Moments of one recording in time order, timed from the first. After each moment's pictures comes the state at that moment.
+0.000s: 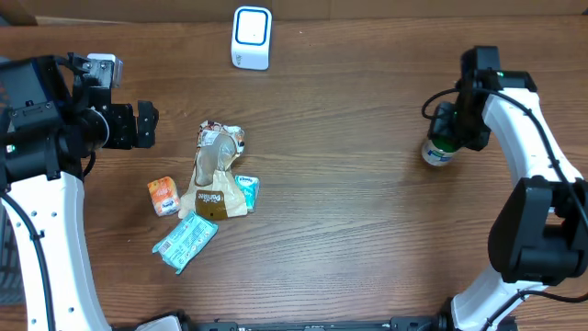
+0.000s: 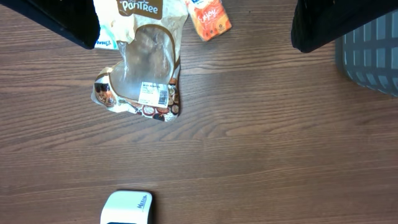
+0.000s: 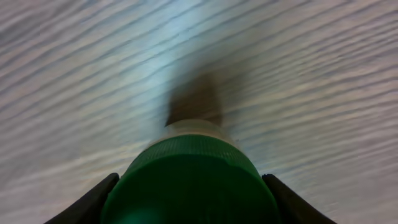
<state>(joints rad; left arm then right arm) 0.27 1.40 1.52 -1.02 0.25 0.24 -0.09 1.89 1.49 -1.01 0.05 0.25</state>
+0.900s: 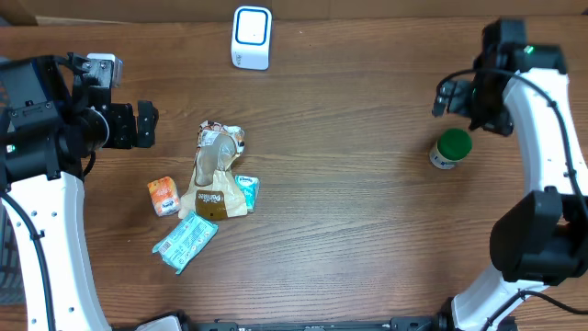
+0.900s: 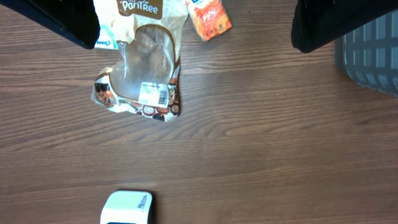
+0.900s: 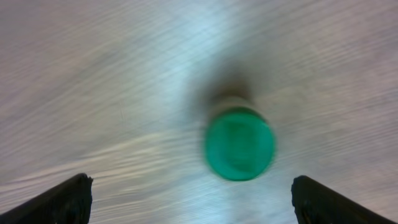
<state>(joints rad) 0.27 1.40 1.52 -1.02 0.25 0.24 -0.10 1.89 1.84 -1.30 -0.04 0.25</state>
